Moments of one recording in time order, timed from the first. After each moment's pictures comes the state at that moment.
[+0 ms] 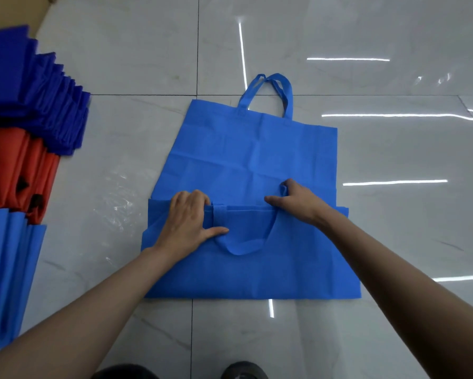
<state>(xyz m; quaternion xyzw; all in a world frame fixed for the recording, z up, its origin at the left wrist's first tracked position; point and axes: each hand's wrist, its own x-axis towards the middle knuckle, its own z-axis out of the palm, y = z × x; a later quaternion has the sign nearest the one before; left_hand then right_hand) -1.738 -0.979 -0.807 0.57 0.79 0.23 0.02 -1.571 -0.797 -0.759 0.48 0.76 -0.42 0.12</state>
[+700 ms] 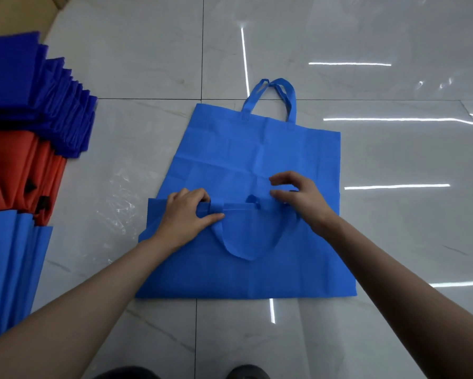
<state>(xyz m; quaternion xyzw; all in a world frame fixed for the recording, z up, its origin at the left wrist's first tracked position) -1.752 -0.973 -0.784 0.49 0.81 0.28 0.17 -1.572 -0.808 -0.751 0.43 0.70 -0.56 -0.11</state>
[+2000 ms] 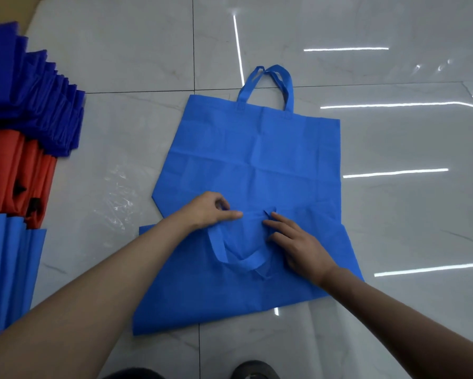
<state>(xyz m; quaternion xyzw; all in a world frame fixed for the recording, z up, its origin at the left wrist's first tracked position) -1.749 -0.933 -0.798 0.39 0.77 0.18 0.47 -1.507 -0.859 -0.826 0.15 0.97 -0.20 -0.05</state>
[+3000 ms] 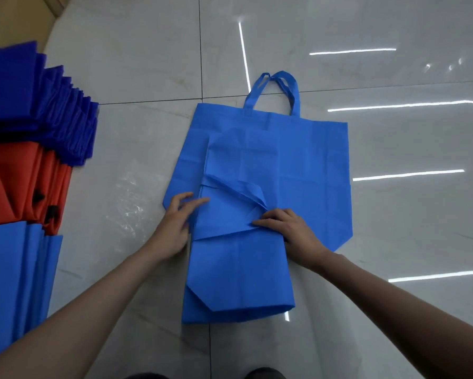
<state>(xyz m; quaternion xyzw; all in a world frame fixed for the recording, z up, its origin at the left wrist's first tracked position) -1.785 -1.003 -0.817 0.44 0.79 0.30 0.31 -1.548 -0.850 -0.820 0.23 0.92 -0.32 -0.01</state>
